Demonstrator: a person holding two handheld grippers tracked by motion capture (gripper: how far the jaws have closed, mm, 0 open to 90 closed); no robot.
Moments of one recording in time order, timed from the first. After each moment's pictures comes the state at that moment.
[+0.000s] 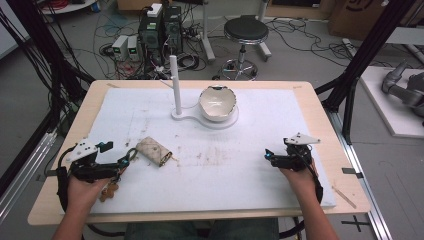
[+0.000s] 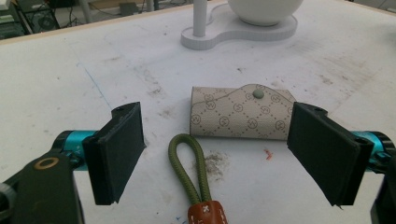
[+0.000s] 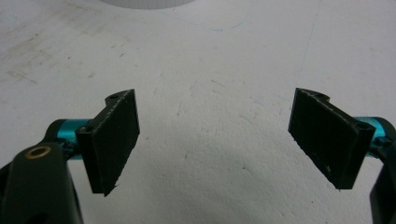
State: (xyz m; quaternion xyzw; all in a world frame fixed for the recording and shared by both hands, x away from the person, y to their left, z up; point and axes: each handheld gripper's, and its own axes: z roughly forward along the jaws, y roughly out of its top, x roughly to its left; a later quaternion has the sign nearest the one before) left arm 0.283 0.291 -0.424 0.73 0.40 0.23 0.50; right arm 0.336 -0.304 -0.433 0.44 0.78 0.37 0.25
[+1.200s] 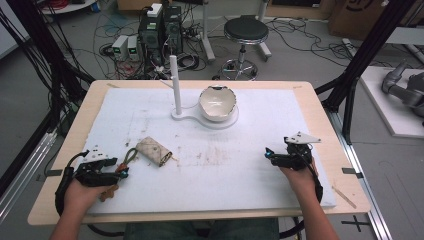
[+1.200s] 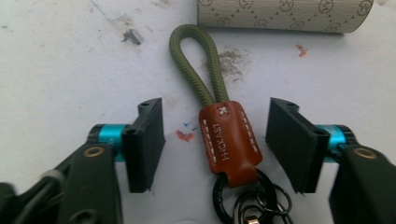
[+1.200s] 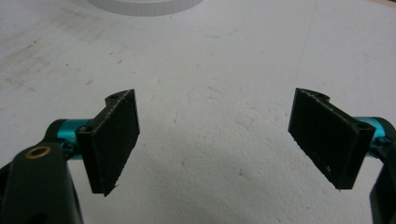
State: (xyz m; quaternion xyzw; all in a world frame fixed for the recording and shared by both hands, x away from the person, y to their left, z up) left arm 0.285 0.293 -0.452 0.81 0.43 0.18 0.37; right arm 0.336 -0.305 -0.430 0.44 0.77 0.38 0.25
